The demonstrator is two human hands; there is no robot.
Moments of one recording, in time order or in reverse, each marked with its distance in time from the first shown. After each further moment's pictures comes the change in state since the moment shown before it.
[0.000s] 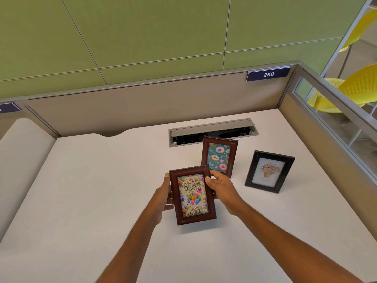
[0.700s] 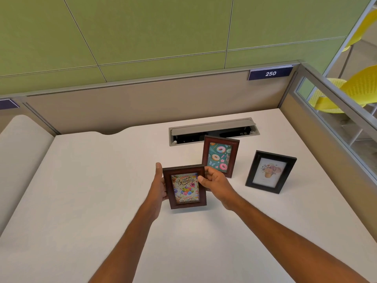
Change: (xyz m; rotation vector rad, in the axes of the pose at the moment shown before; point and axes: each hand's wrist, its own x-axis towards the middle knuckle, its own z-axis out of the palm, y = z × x) left_hand 0.007 0.012 -0.010 -0.210 -0.014 0.099; right_hand 0.017 -0.006 0.012 -0.045 -0.068 -0.043
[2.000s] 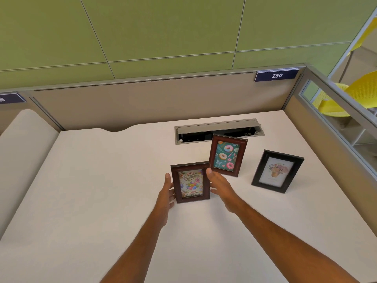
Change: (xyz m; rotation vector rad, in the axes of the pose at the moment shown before) left_hand 0.011 -0.051 -0.021 -0.072 -0.015 -0.038; right_hand -0.001 0.015 0.023 -0.045 0.045 0.152
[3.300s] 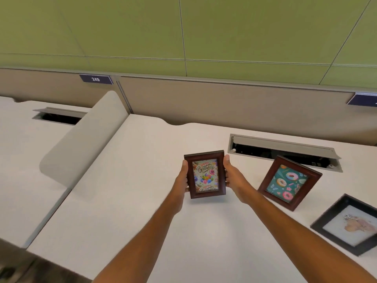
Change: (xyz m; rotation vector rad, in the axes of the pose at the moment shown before) left_hand 0.011 0.046 -0.083 -0.092 0.142 0.255; right_hand 0.091 -0.070 0.103 -0.135 -0.293 -0.011
